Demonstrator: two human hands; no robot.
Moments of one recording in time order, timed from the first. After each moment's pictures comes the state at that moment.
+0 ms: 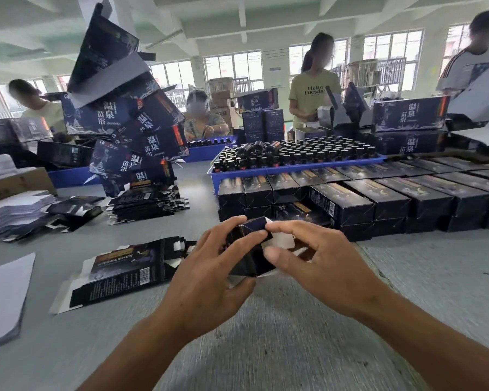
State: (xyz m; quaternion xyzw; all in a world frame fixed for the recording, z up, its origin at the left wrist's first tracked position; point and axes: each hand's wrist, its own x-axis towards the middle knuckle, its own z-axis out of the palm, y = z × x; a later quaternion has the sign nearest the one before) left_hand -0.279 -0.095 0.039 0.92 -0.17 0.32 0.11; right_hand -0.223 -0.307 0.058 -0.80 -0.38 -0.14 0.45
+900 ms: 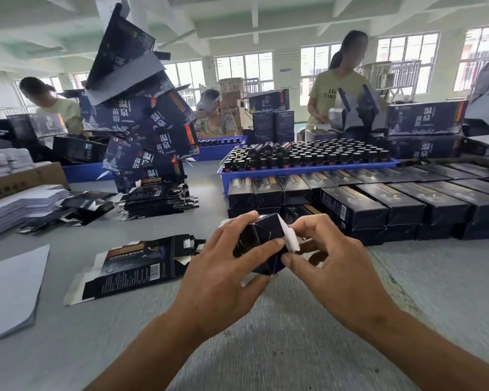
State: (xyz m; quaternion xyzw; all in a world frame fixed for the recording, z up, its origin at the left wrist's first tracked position) left_hand -0.282 -0.101 0.042 0.92 -0.16 0.36 0.06; right_hand -0.230 -0.299 0.047 -0.77 -0.36 -0.23 0.47
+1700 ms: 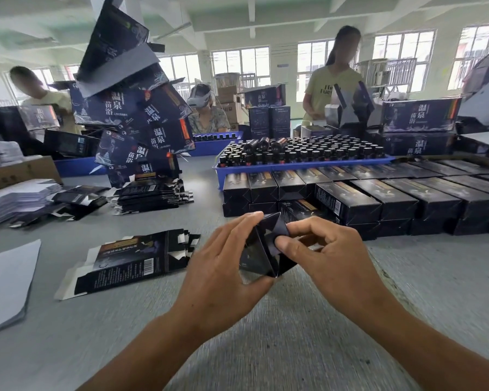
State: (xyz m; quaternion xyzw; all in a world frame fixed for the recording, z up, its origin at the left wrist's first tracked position) left_hand -0.283 -0.114 0.033 0.91 -0.14 0.34 0.21; right_hand -0.229 -0.299 0.052 -0.74 -0.32 -0.14 0.57
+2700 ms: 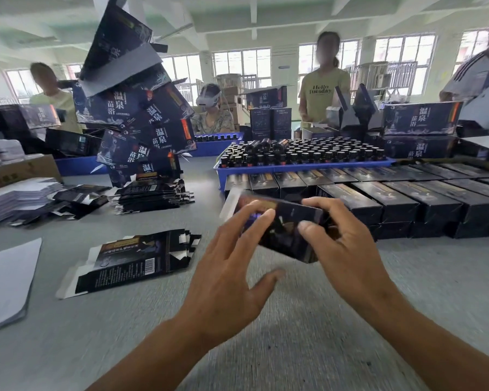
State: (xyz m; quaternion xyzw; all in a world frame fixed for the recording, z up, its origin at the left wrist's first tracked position) left_hand -0.284 -0.122 0.034 0.88 -0.17 0.40 0.19; right_hand -0.219 -0.303 0.054 -0.74 -0.26 -0.18 0.59
